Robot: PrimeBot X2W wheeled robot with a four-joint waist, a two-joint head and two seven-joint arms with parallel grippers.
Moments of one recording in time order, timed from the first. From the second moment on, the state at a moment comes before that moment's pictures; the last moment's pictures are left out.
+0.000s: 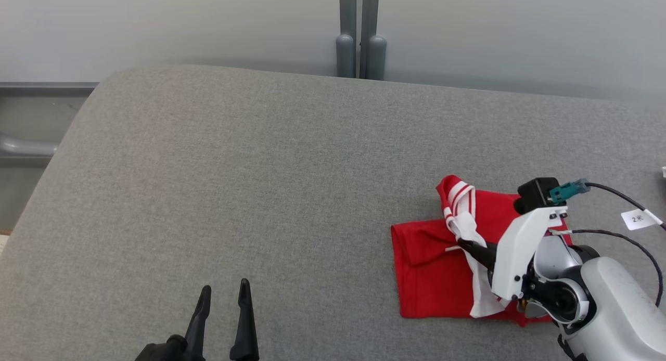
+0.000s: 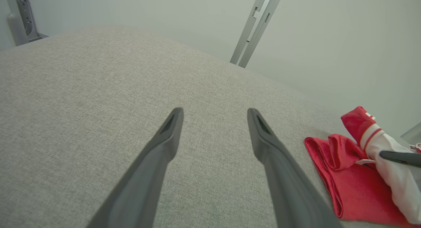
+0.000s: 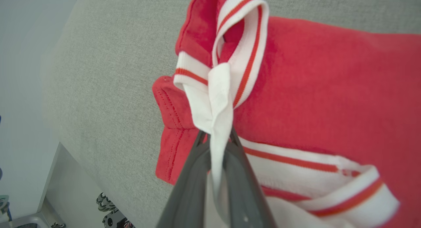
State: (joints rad) left arm 0.18 0.05 -0.27 0.04 -0.45 0.07 -0.26; right arm -0.27 -0.29 0.25 0.19 0.73 0.13 0.68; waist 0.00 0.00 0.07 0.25
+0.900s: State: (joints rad) left arm 0.19 0.05 -0.20 0.00 -0.37 0.05 -0.26; right arm -0.13 -0.38 0.18 0.06 0.46 0.13 -0.07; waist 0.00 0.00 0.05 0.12
